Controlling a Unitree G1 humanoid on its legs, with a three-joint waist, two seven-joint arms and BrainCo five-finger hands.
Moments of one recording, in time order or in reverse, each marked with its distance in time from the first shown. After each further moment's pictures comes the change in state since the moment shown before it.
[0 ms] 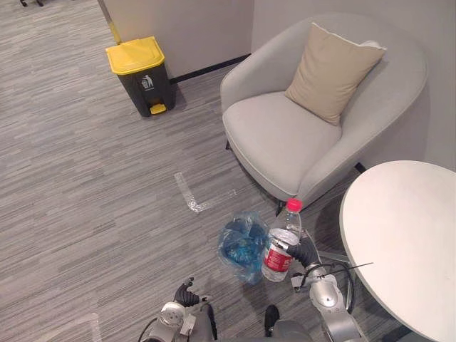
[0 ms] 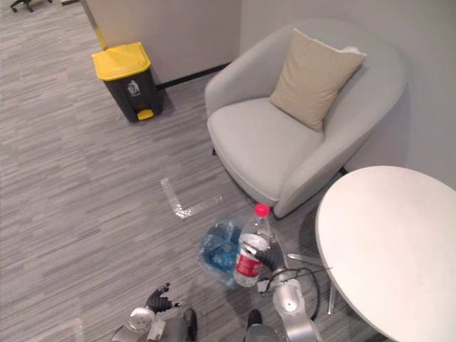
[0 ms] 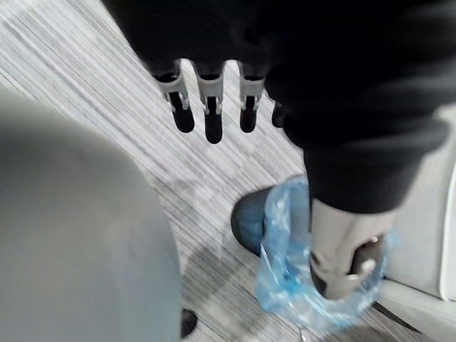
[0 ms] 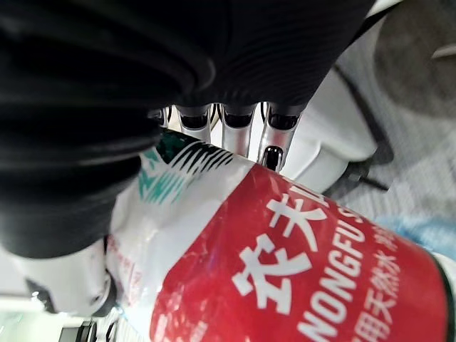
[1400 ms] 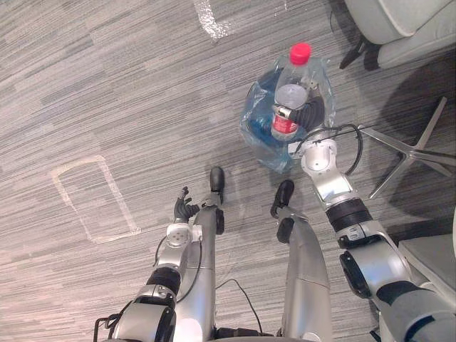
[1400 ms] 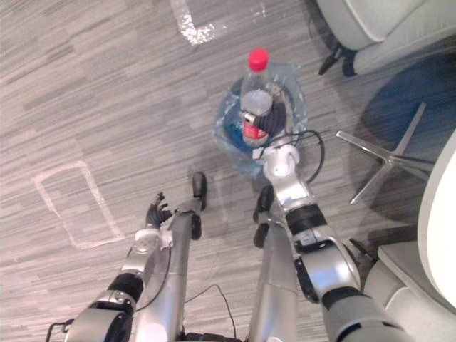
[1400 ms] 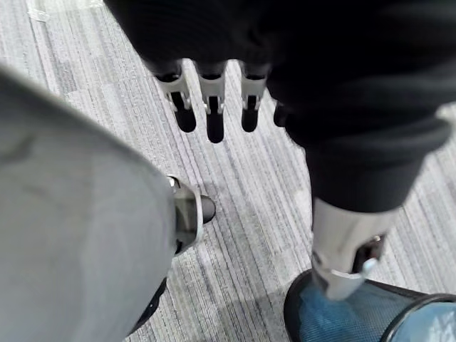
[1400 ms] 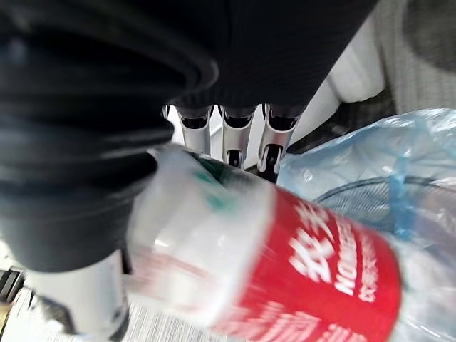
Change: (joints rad) left arm -0.372 -0.073 0.234 -0.195 -0.179 -0.063 0.118; right arm -0.975 -0.132 -0.077 0.379 0.025 0.089 -0.288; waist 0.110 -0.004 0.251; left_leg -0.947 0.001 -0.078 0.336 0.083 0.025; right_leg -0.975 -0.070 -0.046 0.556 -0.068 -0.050
